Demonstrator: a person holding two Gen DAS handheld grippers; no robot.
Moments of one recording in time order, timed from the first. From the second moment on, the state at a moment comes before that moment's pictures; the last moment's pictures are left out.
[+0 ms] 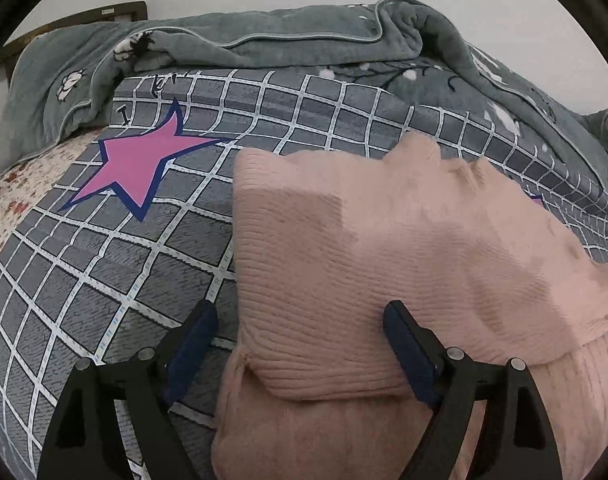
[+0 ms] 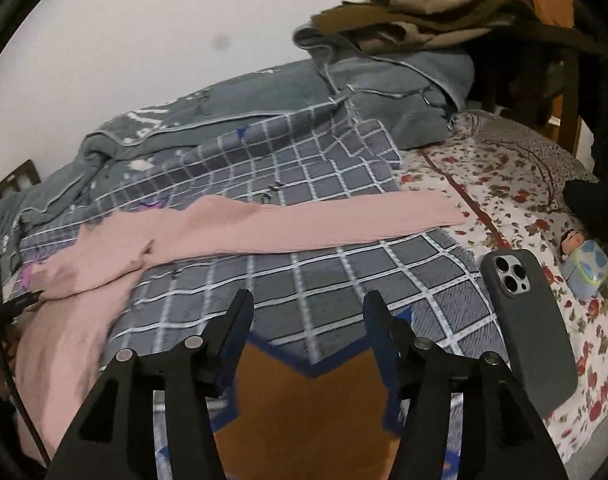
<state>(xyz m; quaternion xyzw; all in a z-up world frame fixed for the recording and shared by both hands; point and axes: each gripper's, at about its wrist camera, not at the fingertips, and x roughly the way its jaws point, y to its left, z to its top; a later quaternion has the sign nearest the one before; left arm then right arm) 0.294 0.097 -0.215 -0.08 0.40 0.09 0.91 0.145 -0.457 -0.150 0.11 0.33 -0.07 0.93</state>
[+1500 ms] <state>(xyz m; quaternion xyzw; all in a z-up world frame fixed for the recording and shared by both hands) 0.304 0.097 -0.220 -0.08 0.41 0.08 0.91 0.271 -0.557 -0.191 0.26 0.39 -0.14 0.87</state>
